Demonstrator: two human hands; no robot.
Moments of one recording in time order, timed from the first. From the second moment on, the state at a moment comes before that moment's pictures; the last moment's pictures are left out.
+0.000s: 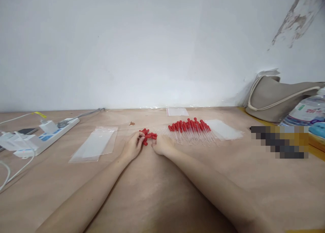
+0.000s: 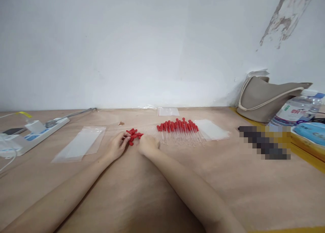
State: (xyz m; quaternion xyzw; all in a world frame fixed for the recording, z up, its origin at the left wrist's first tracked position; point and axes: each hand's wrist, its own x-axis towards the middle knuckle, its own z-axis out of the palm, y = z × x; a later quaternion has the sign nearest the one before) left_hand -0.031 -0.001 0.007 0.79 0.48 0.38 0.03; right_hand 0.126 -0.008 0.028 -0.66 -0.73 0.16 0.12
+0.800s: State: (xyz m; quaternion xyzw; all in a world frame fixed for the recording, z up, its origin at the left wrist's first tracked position) left_hand -0.012 -0.040 0.018 0.90 0.33 0.29 0.07; right_hand 0.256 -0.052 0.027 -0.45 -0.86 0.13 0.21
